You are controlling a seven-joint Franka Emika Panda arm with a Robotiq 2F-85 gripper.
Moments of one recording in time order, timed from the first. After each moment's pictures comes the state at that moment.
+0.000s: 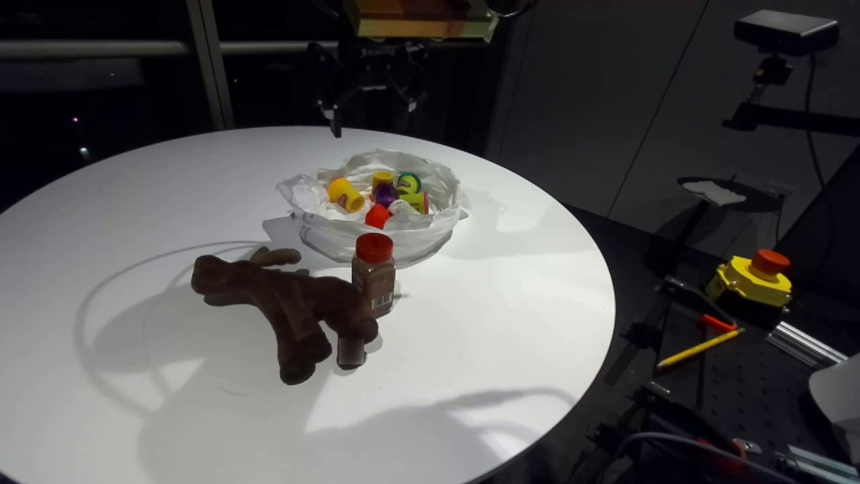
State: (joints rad) arm 0.30 0.35 -0.05 -1.94 -0.28 2.42 0.80
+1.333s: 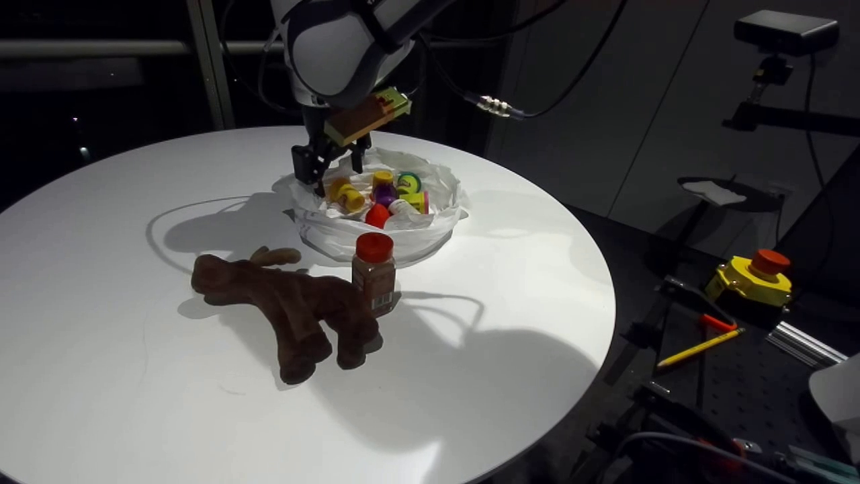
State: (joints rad) arm 0.22 1.00 -0.08 -1.22 -0.27 2.28 0.30
